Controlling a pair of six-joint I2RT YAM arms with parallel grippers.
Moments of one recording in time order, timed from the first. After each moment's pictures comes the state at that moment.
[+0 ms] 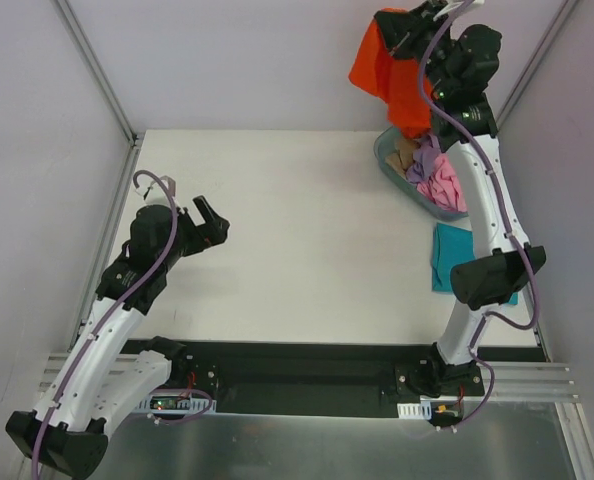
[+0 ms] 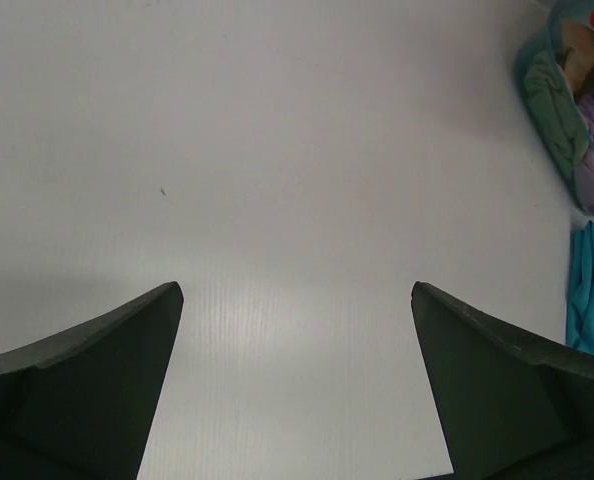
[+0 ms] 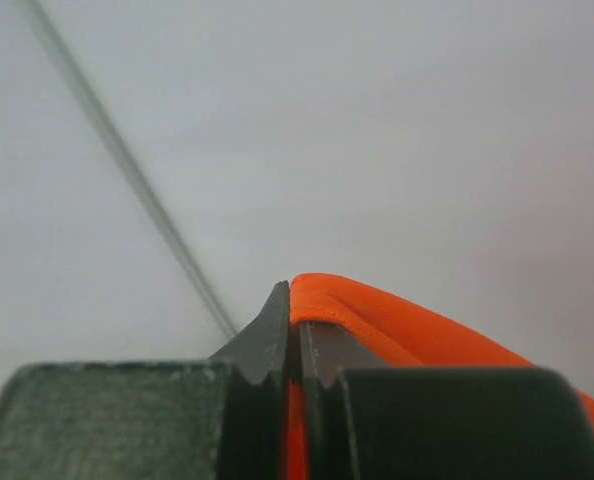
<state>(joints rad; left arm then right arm) -0.31 0.78 0.85 -0.55 -0.08 -0.56 0.23 1.86 2.20 0.00 -0.25 0.48</state>
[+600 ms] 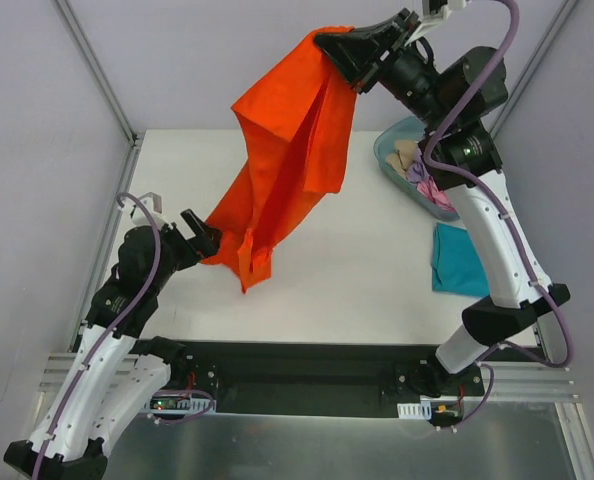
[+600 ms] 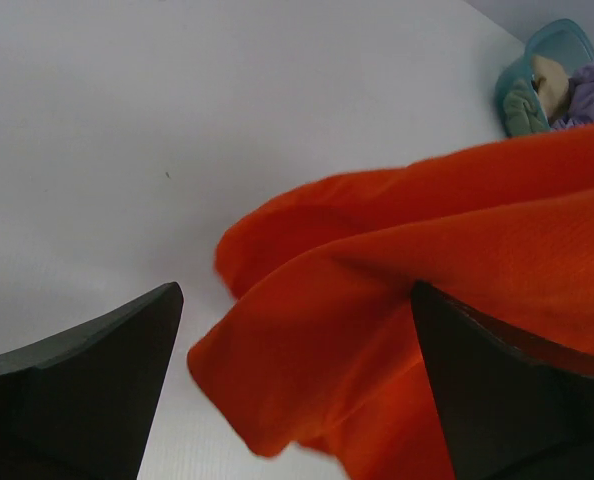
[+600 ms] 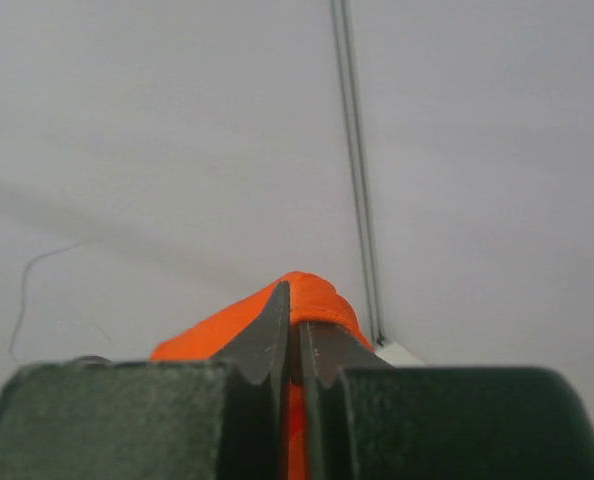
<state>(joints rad) -0.31 0.60 0.77 -0.58 -0.10 -0.62 0.55 1.64 2.19 0.00 -0.46 0.42</state>
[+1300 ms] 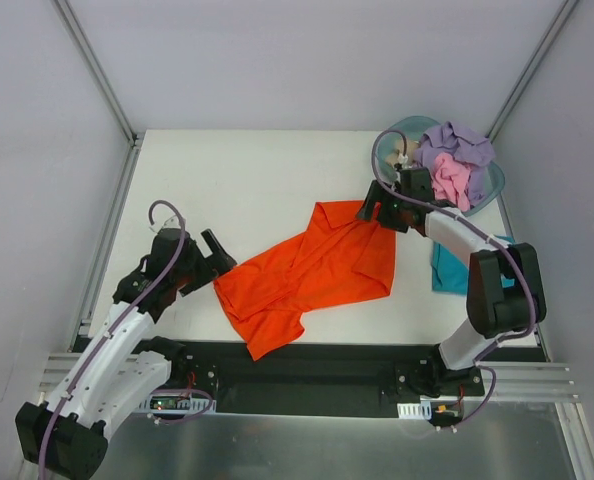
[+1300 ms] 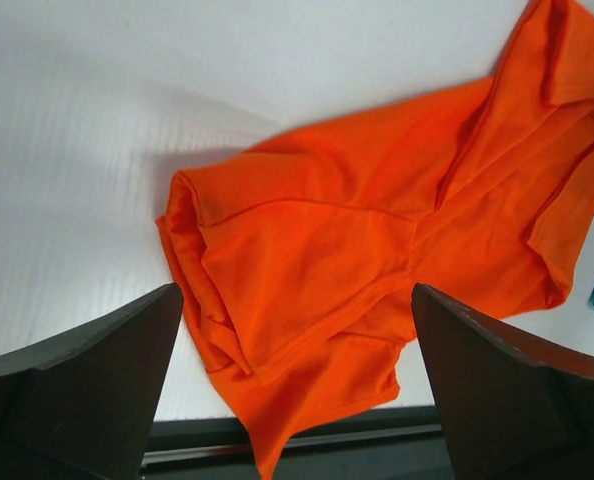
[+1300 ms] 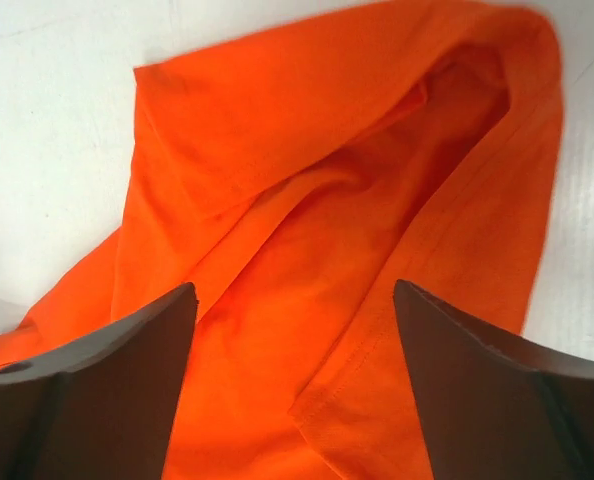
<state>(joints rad) -0.31 0.73 0.64 -0.65 -0.02 -0.76 0.24 1.64 1.03 -0.23 -0.23 0.49</state>
